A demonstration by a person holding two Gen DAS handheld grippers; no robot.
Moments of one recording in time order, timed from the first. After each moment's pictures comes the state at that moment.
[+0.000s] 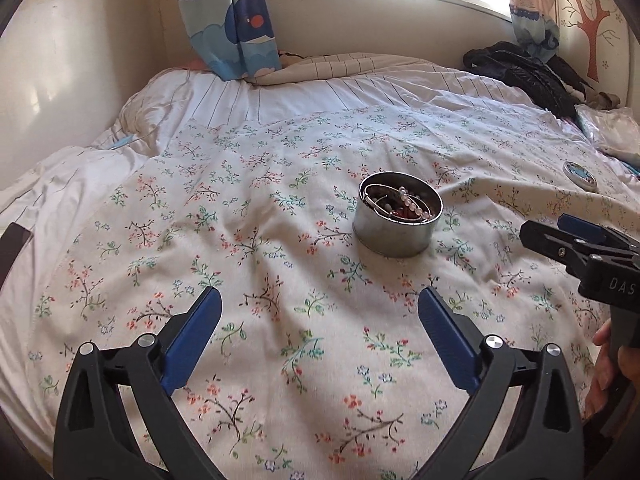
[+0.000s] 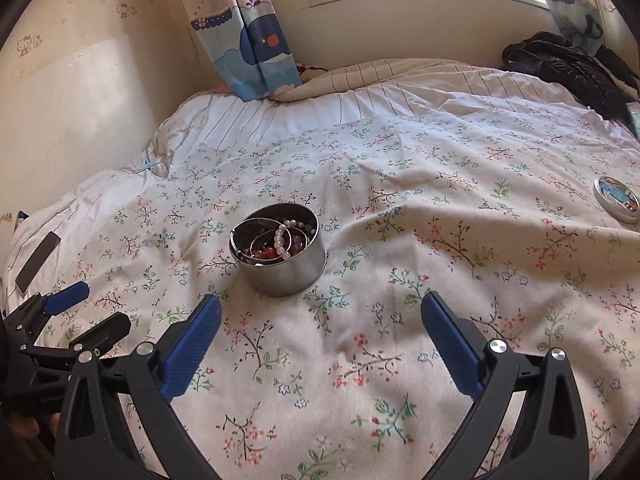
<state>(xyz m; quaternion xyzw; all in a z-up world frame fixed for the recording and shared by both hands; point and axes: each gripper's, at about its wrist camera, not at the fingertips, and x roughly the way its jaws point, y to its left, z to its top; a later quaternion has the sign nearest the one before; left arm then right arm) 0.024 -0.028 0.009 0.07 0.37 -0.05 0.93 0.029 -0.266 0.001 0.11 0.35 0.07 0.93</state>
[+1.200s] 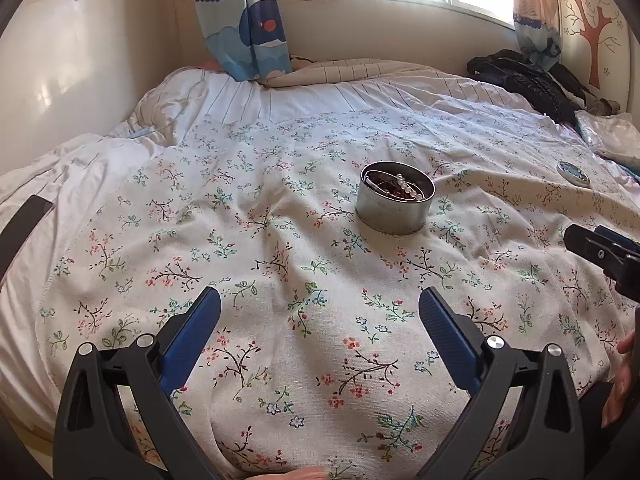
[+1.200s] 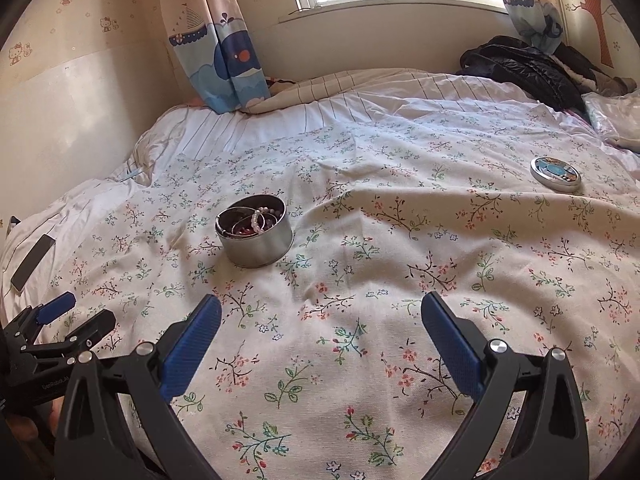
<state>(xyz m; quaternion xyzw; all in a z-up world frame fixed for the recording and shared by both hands) -0.019 -0.022 0.010 0.06 0.36 -0.04 0.93 -0.033 -0.280 0.011 0.11 0.35 0.02 0.93</state>
